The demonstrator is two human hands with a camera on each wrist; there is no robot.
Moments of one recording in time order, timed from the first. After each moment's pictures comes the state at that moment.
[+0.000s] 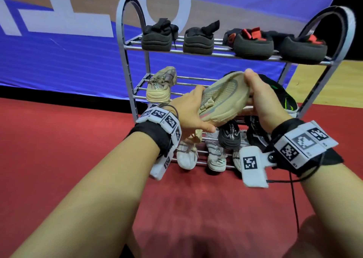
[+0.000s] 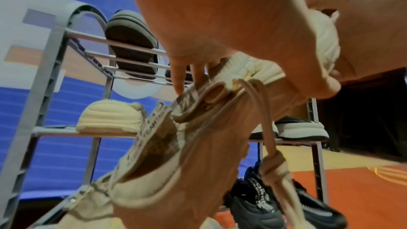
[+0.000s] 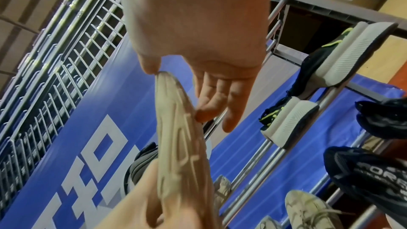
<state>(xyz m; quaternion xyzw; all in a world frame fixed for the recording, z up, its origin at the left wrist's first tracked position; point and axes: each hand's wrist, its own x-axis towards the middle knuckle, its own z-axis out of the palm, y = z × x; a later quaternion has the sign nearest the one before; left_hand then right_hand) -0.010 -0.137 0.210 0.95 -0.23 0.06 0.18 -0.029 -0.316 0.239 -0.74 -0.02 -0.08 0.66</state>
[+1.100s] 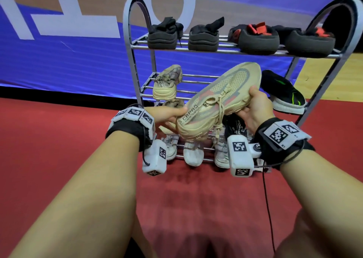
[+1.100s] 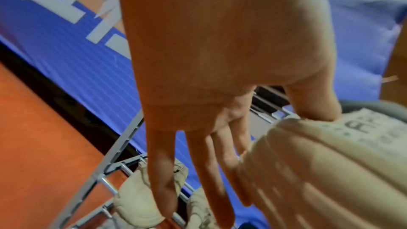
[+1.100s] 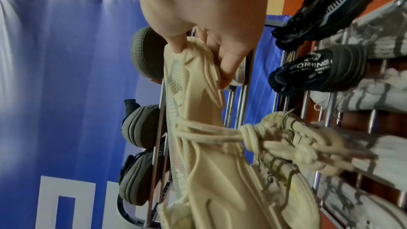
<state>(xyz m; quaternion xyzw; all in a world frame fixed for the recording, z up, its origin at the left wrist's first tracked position) -0.022 -0.075 0.191 0.83 0.00 -0.27 0.48 -0.010 -0.301 0.203 -0.49 0.14 -0.08 0.86</state>
